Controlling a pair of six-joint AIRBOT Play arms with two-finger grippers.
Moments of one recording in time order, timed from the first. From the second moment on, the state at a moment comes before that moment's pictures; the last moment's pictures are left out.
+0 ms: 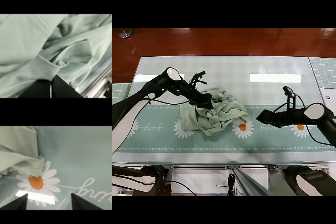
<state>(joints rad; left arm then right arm) -0.28 -1.64 1.24 0.82 -1.24 -1.29 0.14 -0.99 0.58 -0.97 0.93 1.55</state>
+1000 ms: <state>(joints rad) -0.18 -1.51 1.46 0.76 -1.31 -1.26 0.22 -1.36 1.16 -0.84 1.00 1.40</state>
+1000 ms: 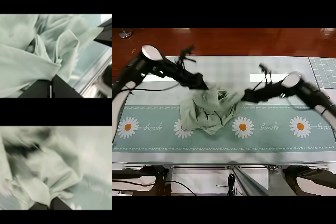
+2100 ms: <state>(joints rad) 0.03 -0.78 1.94 0.63 -1.21 -1.25 0.12 -0.81 2.14 -1.04 1.46 1.43</state>
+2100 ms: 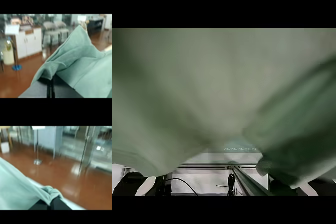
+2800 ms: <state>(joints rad) -0.03 -1.14 1.40 0.78 -1.10 -1.26 0.05 -1.10 1.37 -1.11 1.19 1.47</state>
